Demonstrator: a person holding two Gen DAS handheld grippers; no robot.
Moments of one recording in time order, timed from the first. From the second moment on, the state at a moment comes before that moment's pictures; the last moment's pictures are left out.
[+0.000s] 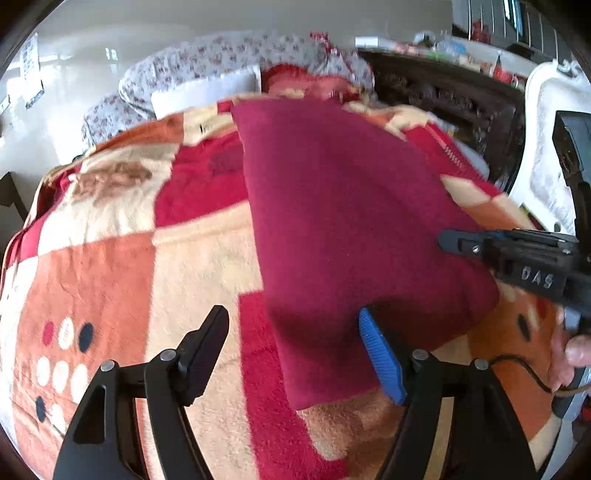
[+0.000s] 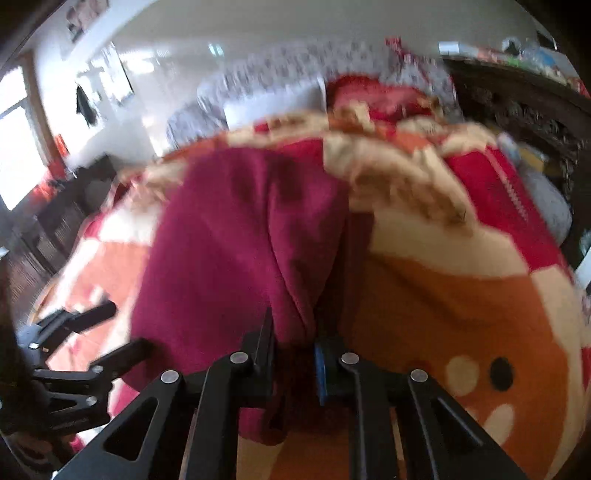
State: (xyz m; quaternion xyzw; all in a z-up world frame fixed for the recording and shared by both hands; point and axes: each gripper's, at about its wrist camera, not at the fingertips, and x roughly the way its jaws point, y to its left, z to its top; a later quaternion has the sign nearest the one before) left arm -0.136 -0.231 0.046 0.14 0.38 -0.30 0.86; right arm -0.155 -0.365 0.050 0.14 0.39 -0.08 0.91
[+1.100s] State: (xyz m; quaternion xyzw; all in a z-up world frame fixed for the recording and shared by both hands) left arm -0.038 -0.241 0.060 0.07 0.40 -0.28 0.87; right arm -0.088 -0.375 0.073 0.14 0.37 -0.10 0.91
